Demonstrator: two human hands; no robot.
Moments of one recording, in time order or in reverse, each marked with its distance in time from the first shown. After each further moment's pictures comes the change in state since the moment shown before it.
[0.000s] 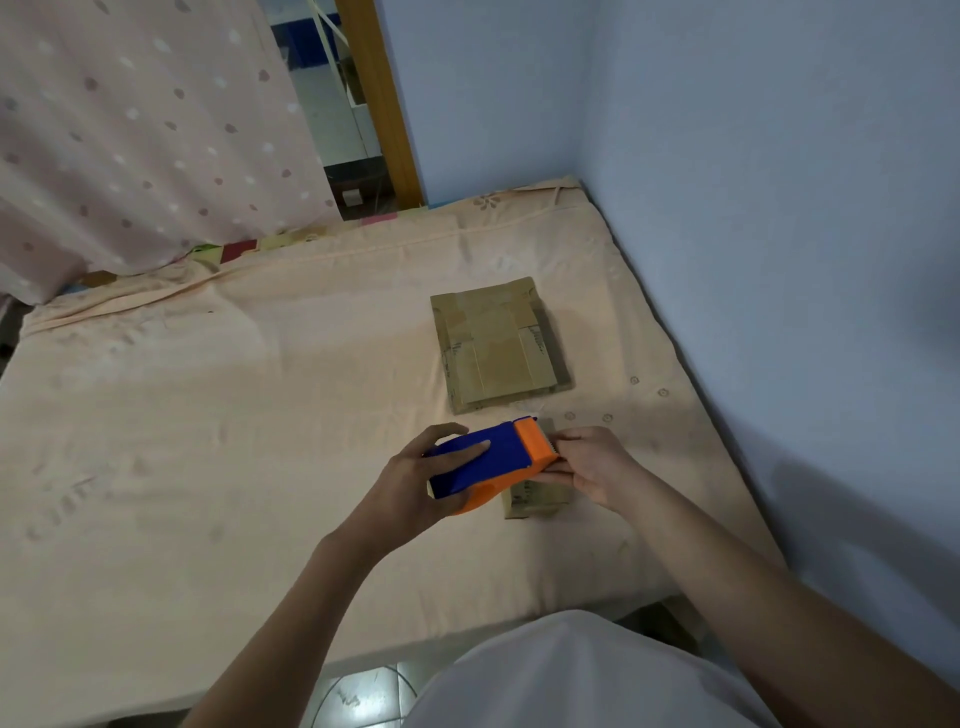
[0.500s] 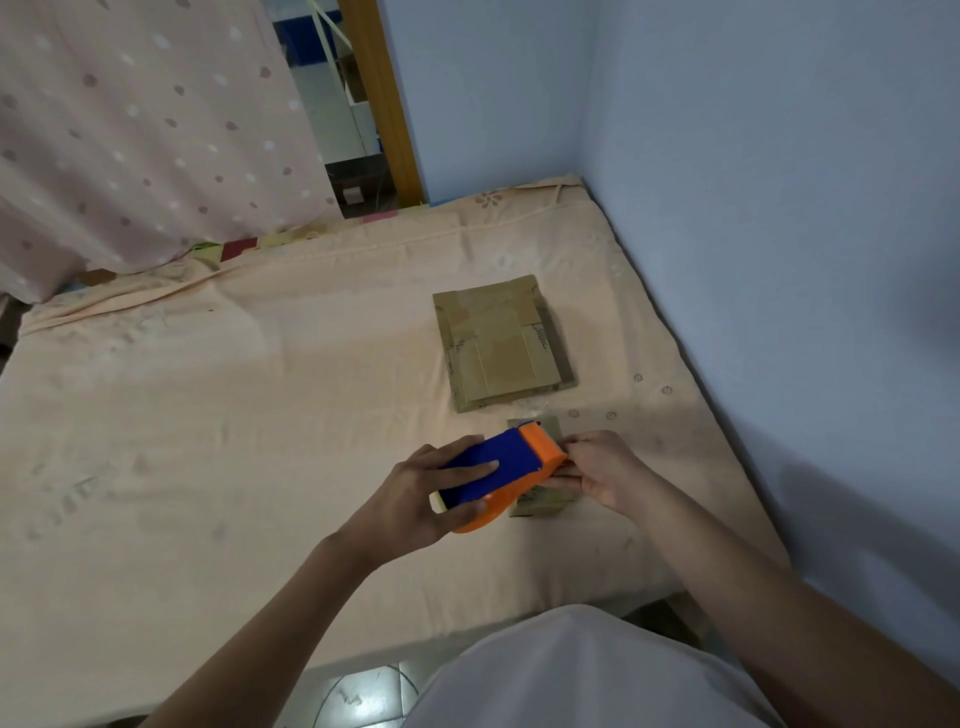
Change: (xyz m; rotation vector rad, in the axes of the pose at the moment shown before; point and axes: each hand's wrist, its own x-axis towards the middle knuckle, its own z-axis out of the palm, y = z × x) left_hand -0.011 -0.003 -0.001 -0.050 -0.035 0.098; right_hand -0.004 0.003 0.001 -0.054 0.038 0.021
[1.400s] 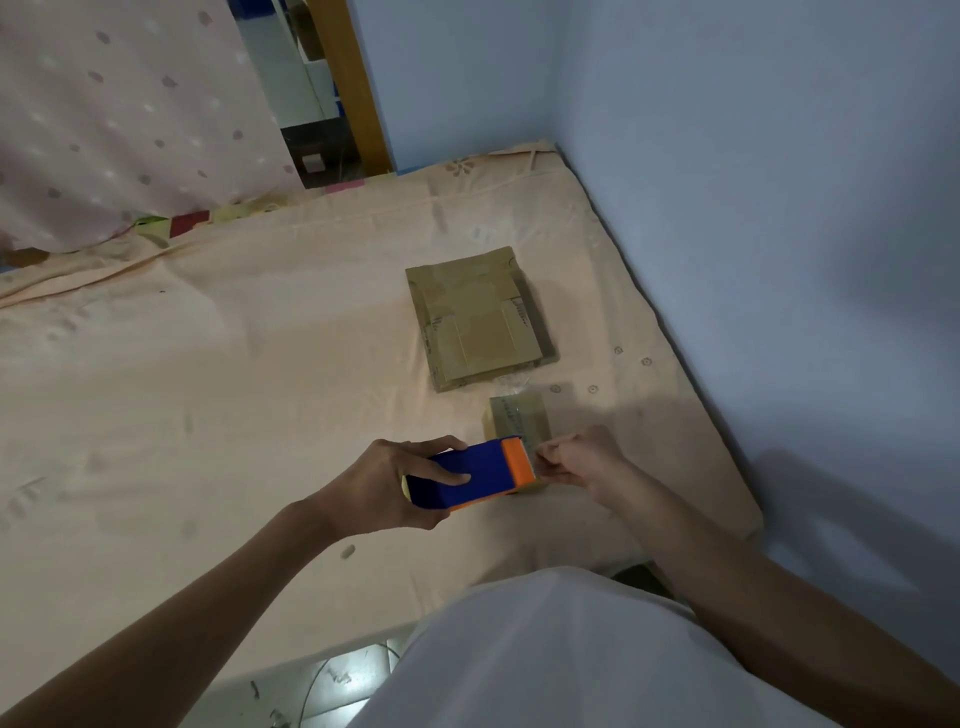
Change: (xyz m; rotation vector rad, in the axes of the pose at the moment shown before) left_hand 0.004 -0.023 -0.016 -0.160 -0.199 -0.005; right_hand 0.030 0.037 -0.004 -0.075 0.199 0.077
